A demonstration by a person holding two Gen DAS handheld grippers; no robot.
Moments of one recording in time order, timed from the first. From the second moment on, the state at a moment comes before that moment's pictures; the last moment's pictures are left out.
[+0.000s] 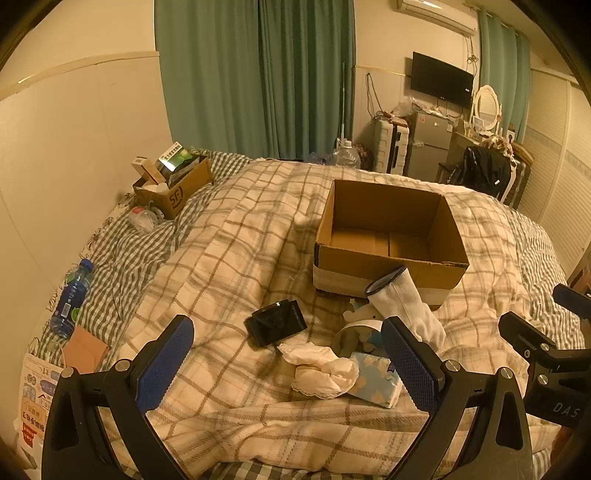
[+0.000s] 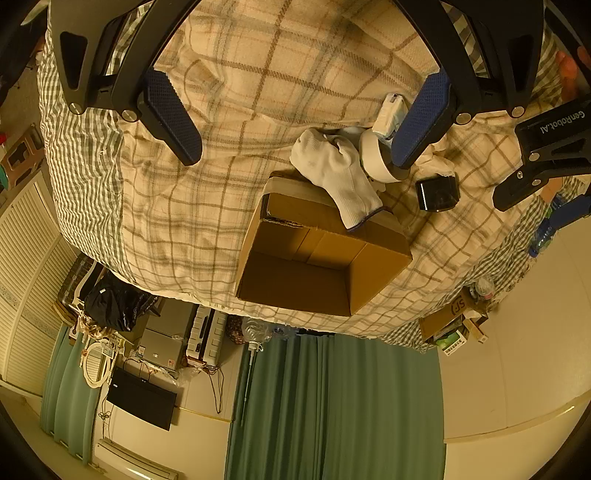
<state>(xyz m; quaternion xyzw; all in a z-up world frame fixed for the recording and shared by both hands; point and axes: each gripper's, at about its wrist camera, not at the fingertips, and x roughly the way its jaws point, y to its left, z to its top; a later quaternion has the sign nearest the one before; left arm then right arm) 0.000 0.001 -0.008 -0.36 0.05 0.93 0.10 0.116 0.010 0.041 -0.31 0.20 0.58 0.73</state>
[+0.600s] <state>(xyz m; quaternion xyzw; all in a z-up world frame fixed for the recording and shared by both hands) 0.005 0.006 -0.009 -0.36 0.06 0.92 0.12 0.118 0.007 0.041 -0.30 0.22 0.52 0.77</state>
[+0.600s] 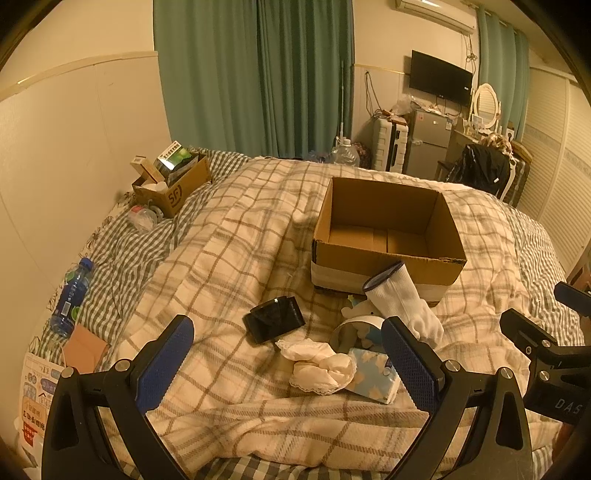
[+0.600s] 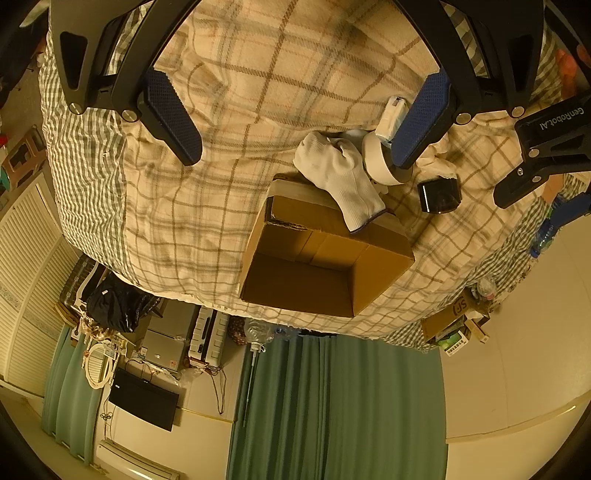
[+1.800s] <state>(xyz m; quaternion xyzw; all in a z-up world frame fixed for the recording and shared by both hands) -0.034 -0.032 -0.084 -0.46 0.09 0.87 0.13 0.085 0.087 -0.073 -0.41 0.35 0.54 0.65</state>
